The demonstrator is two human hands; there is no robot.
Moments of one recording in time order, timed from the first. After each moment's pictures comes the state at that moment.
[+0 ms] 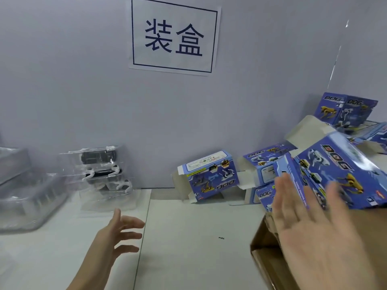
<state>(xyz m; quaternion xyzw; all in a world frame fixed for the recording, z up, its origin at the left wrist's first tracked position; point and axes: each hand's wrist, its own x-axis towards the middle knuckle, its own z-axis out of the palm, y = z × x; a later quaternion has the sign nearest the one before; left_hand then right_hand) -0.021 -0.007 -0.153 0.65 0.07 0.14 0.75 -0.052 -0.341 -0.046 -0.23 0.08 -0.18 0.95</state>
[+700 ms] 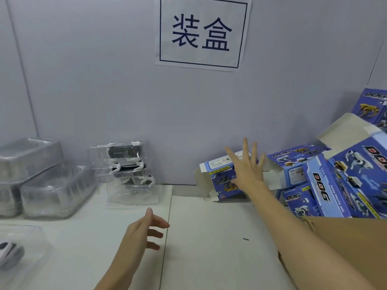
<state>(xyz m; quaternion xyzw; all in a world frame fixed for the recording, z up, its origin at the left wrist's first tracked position) -0.015 -0.001 -0.165 0.70 0.10 0.15 0.69 0.195 -0.256 -0.074 -0.98 -0.08 -0.19 -0.06</state>
